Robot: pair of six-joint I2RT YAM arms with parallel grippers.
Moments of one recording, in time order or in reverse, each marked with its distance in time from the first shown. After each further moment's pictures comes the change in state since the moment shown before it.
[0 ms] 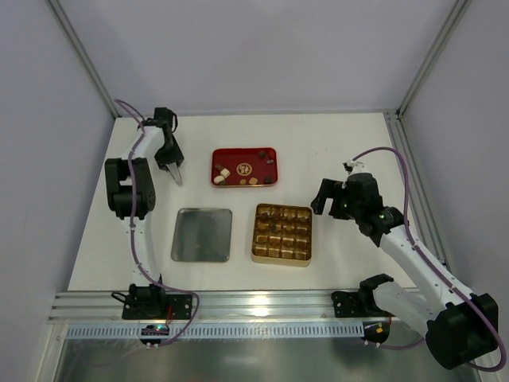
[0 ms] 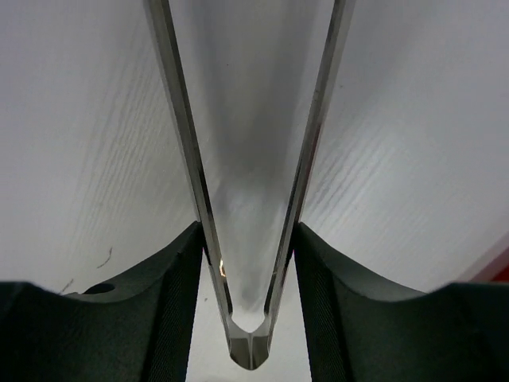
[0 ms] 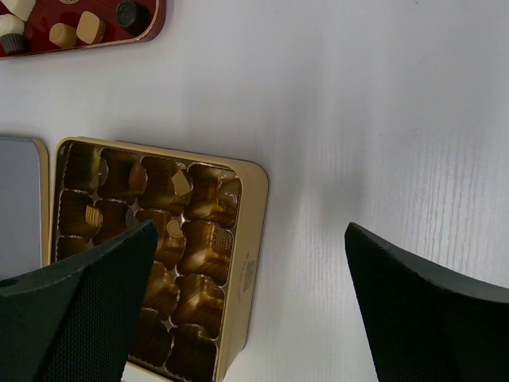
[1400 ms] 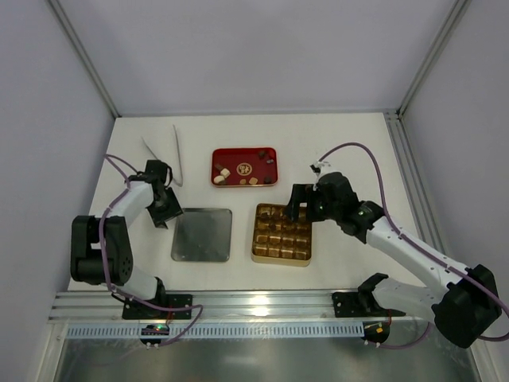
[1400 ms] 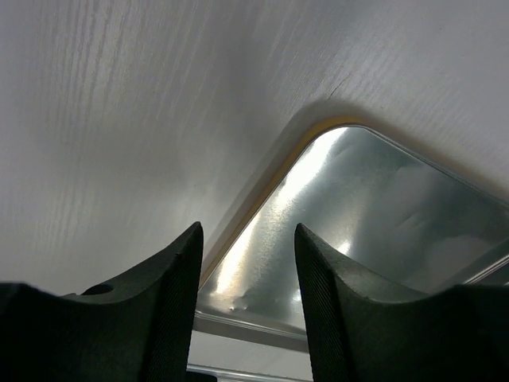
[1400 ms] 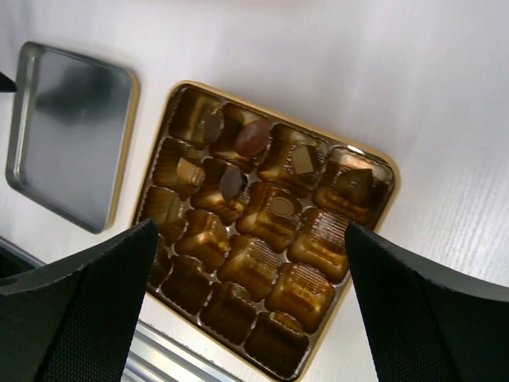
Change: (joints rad) left arm -0.025 -0.718 -0.946 0.077 0.131 -0.053; right arm 0.263 0.118 0.071 0.045 -0.017 0.057
